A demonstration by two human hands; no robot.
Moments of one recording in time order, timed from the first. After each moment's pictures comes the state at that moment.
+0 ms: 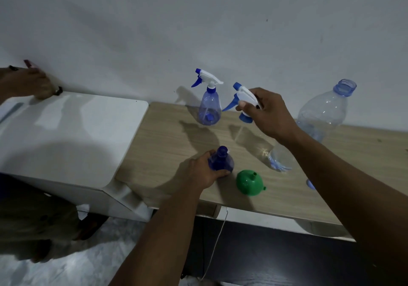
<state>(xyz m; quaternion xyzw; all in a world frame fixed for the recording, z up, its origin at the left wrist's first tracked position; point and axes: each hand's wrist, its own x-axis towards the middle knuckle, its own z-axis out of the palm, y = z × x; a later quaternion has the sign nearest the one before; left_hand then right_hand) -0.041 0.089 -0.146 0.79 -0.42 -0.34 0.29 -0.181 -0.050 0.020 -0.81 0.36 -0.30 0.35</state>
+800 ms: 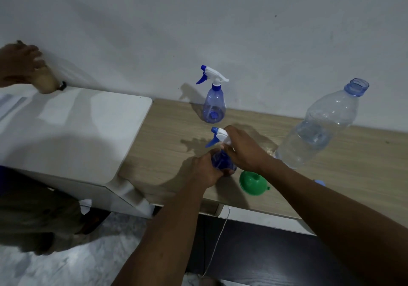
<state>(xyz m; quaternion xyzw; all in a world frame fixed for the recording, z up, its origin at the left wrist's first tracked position) -0.041 0.085 -0.146 0.80 -0.41 -0.35 0.28 -0.161 -0.006 -0.064 -0.92 0.28 -0.10 0.23</state>
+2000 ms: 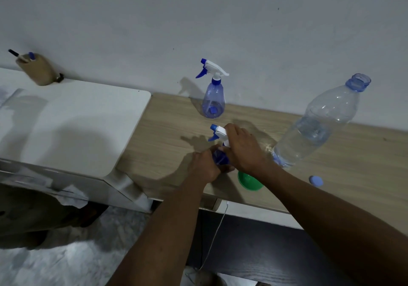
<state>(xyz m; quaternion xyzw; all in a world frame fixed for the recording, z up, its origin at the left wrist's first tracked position) -0.048 0.089 -0.132 0.80 -0.46 -0.32 0.23 -0.160 0.007 -0.076 -0.93 0.33 -0.11 0.11</state>
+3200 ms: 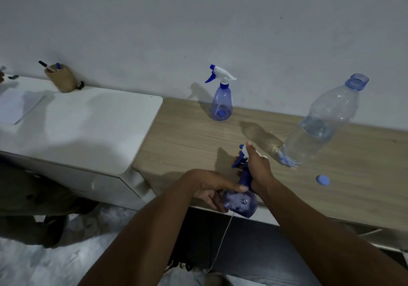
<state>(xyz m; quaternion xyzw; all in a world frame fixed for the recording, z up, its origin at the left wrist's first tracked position) -0.055 0.139 -0.089 0.62 -0.27 -0.73 0.15 -0.175 0.051 -0.100 -0.38 0.54 -0.31 0.69</state>
